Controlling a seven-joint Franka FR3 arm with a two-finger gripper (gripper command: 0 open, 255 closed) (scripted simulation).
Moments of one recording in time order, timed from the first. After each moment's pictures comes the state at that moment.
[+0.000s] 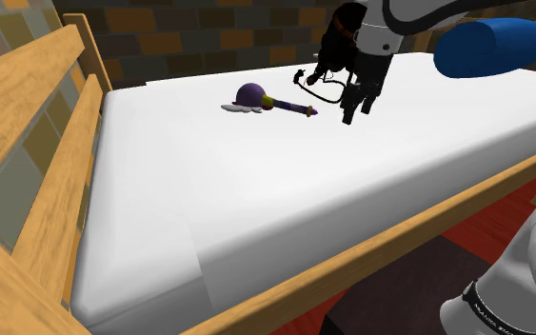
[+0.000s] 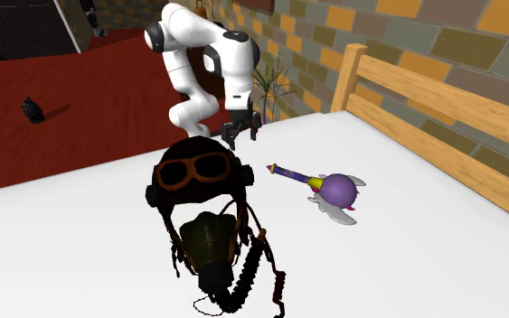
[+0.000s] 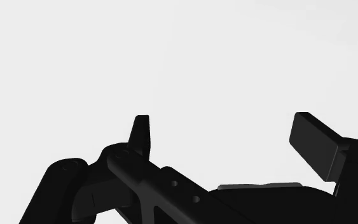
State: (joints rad) arm 0.08 -0.44 -0.09 -2.22 -0.06 1.85 -0.05
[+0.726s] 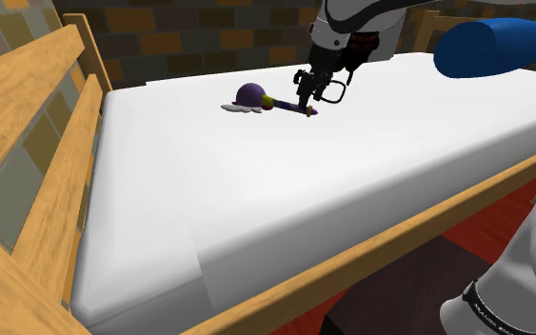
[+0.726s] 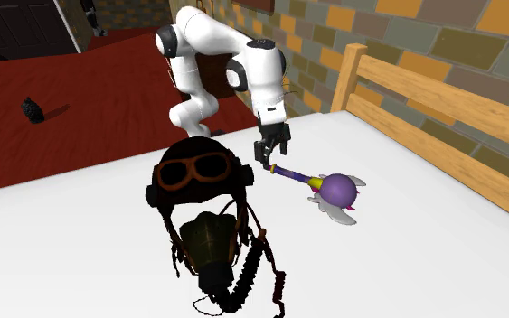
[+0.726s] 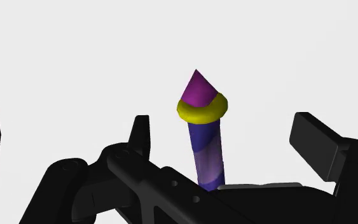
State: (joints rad) arm 0.13 -0.11 -0.12 -1.92 0.04 2.02 -0.25
